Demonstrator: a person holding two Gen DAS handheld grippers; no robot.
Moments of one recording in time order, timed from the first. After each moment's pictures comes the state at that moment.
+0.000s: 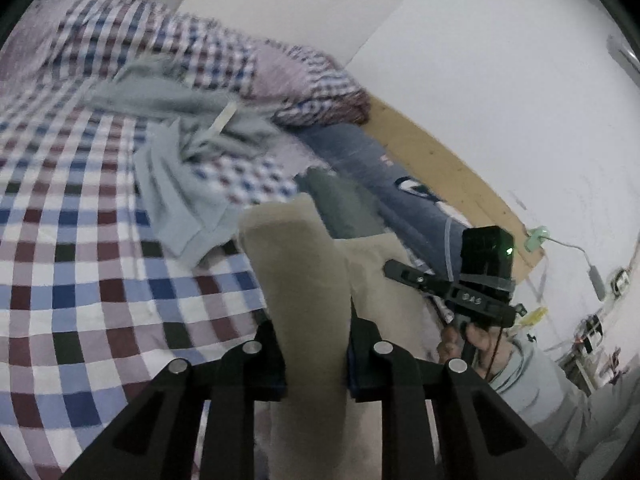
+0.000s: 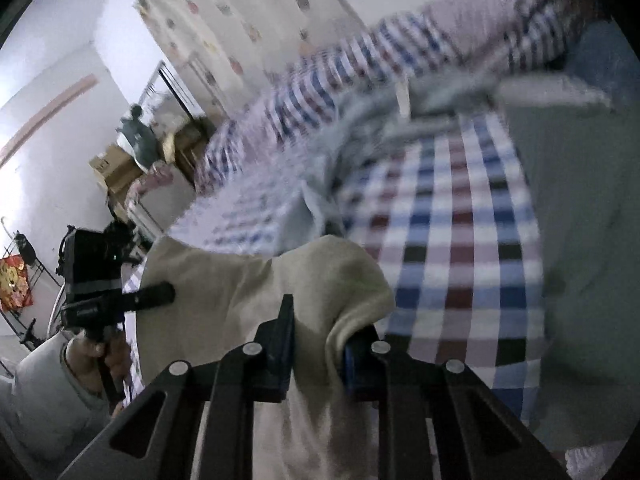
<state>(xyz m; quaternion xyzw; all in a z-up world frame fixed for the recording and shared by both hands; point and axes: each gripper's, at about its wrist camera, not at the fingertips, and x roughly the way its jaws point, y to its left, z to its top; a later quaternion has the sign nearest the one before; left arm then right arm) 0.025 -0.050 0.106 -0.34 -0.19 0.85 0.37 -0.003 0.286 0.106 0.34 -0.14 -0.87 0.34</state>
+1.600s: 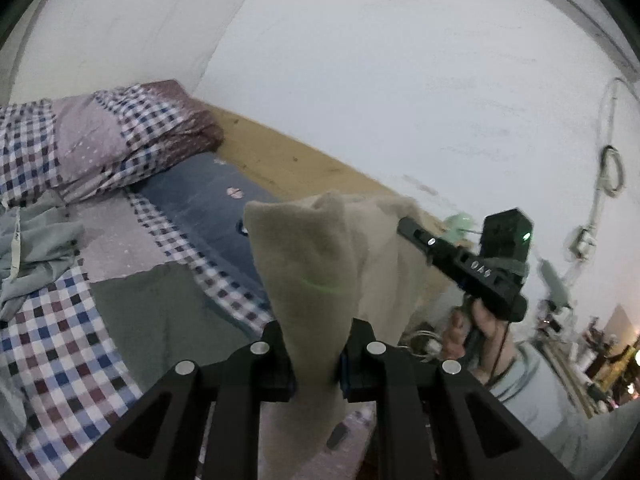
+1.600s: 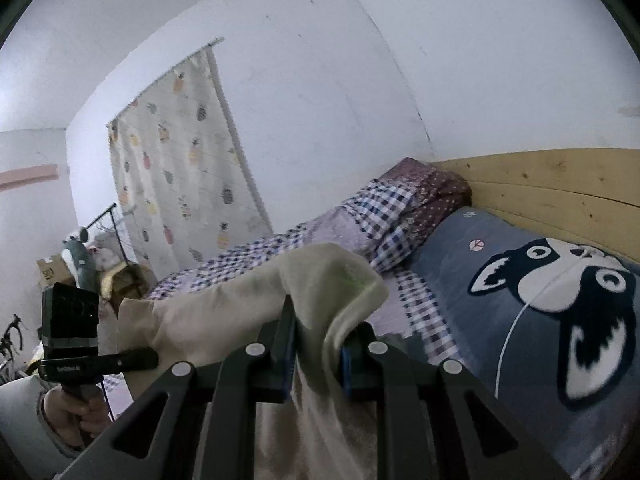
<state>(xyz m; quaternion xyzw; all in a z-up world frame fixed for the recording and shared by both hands) 0.001 0.251 0.305 -0.28 -0.11 0.81 0.50 0.129 0.558 0.383 0.12 -0.14 -0.97 0.13</state>
